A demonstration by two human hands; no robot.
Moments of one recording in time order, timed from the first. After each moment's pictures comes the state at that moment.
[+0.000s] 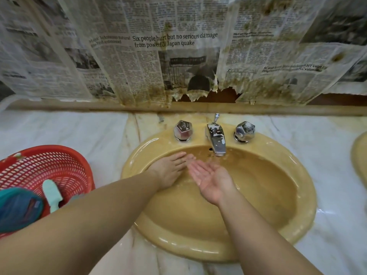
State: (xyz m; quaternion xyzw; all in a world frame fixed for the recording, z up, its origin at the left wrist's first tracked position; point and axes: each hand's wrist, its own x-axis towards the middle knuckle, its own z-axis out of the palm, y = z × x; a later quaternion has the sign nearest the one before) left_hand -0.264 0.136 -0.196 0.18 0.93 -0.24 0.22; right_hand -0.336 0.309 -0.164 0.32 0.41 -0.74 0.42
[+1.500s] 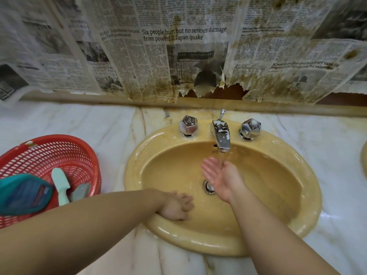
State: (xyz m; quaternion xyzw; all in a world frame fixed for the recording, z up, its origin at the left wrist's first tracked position) left_hand -0.206 0.193 -0.198 0.10 0.86 0.06 0.50; right_hand -0.346 0.329 -0.166 0.25 0.50 -0.70 0.43
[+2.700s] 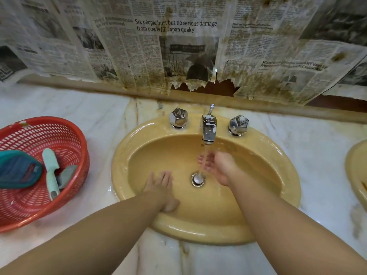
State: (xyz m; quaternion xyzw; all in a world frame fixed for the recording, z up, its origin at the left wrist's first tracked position) left_hand -0.209 0.246 -0.204 -0.20 0.86 0.06 0.47; right_hand -0.390 0.349 -0.169 0.05 0.66 -0.57 0.49
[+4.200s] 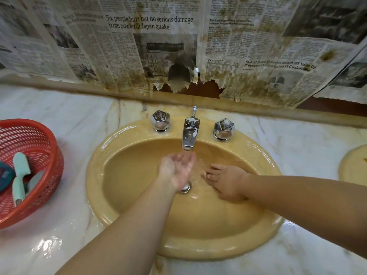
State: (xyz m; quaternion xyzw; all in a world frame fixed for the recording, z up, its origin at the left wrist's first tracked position) left_hand -0.322 0.278 -0.154 -0.44 0.02 0.88 -0.17; right_hand -0.467 0.416 -0.201 -0.71 0.53 0.45 0.10
